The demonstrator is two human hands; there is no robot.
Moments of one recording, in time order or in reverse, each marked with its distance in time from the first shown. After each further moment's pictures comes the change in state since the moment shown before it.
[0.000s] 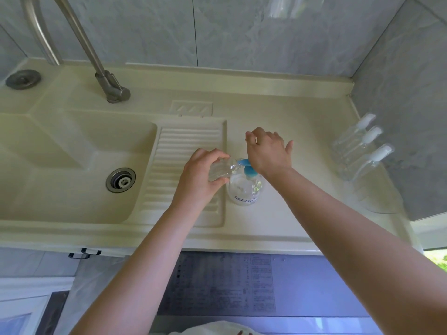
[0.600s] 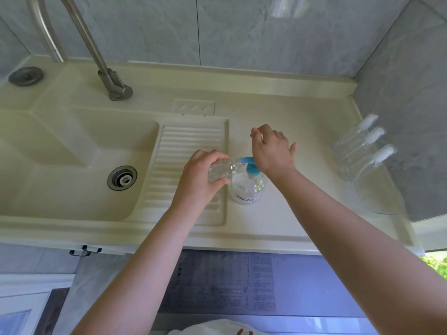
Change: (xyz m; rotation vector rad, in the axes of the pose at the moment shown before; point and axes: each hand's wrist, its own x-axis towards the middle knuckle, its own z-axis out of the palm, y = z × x) left_hand -0.005 -0.001 -0.003 -0.011 0.000 -0.032; right_hand -0.001 0.002 -0.001 0.070 0.038 -0.010
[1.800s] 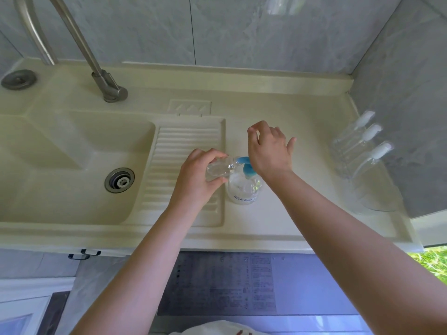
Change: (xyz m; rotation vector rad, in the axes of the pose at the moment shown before) left_hand 0.004 0.000 0.001 0.016 -0.006 0.007; right_hand -0.010 -0.003 -0.002 0.000 0.089 -0.075
